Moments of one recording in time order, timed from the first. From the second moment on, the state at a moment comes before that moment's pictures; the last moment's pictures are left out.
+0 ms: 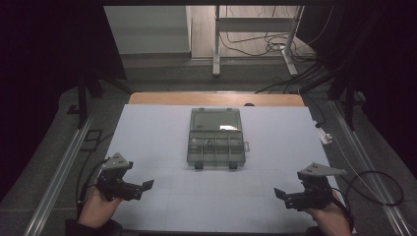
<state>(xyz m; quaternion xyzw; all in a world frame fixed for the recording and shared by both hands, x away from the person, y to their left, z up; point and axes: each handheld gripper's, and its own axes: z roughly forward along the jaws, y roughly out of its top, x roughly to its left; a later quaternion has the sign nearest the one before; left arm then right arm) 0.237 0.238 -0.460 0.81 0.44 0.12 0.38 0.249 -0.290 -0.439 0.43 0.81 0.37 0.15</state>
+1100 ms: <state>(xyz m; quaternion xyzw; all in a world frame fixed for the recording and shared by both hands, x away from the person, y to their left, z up) 0.300 0.208 -0.469 0.82 0.42 0.09 0.39 0.308 -0.257 -0.439 0.40 0.83 0.38 0.12</state>
